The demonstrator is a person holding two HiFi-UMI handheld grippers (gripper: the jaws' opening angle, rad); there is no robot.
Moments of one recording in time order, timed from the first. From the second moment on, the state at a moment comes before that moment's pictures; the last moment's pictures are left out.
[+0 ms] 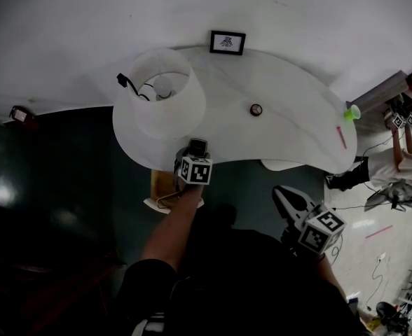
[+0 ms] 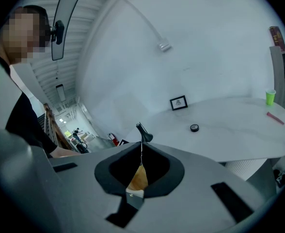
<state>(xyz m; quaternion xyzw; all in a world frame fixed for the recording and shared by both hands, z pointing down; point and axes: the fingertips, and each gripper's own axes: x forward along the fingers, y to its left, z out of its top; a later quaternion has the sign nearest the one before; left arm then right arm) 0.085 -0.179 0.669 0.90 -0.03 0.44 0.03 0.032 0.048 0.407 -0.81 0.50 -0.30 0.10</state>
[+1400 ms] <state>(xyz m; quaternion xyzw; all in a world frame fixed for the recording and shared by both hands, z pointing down) 0.028 -0.197 0.606 0.93 -0.03 0.36 0.06 0.018 0.000 0.414 -0.78 0.54 -0.32 0.08</state>
